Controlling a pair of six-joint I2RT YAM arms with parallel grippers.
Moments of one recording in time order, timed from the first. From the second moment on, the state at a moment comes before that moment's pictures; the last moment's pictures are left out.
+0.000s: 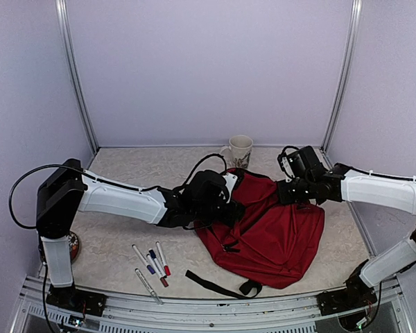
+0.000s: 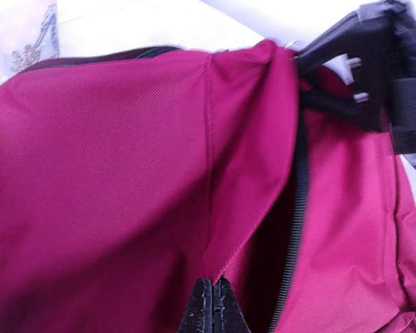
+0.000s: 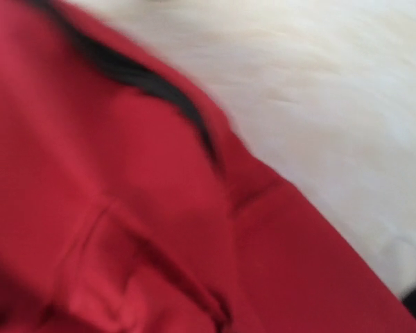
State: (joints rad) left arm -1.07 1.97 1.29 0.17 -0.08 -0.32; right arm 0.61 1.40 0.92 -0.33 0.26 0.31
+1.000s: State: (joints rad) left arm -1.15 1.79 1.17 0.30 -0.16 -0.53; right arm 0.55 1.63 1.57 -0.63 -0.30 -0.29
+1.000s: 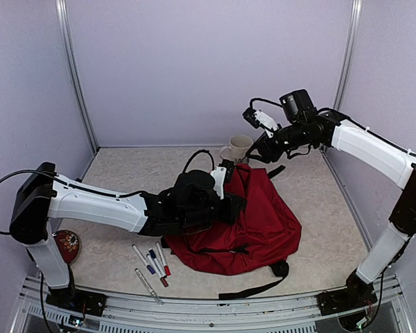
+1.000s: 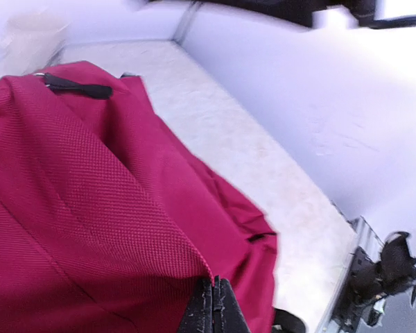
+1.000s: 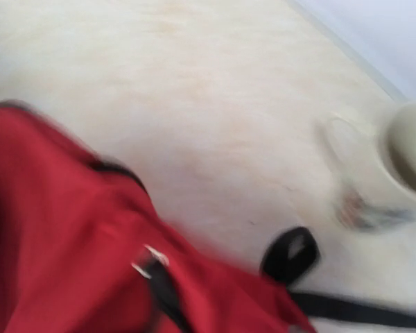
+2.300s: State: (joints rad) left arm -1.07 1.73 0.93 0.30 -0.33 -0.86; right arm 0.97 1.94 1.49 -0.68 0.47 0.49
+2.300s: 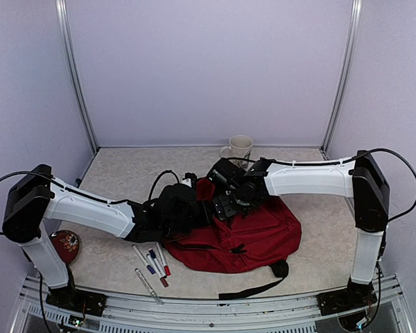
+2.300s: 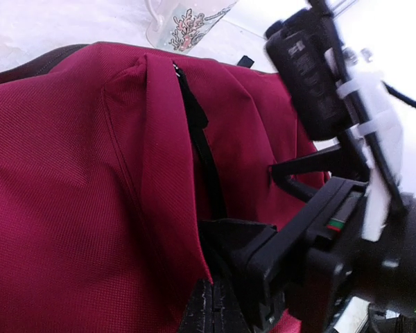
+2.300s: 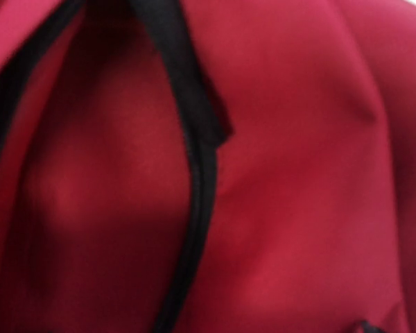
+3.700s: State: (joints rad) left arm -1.06 1.39 0.98 -0.31 -0.56 -0.95; right arm 0.89 1.59 1.26 -0.58 0.28 0.38
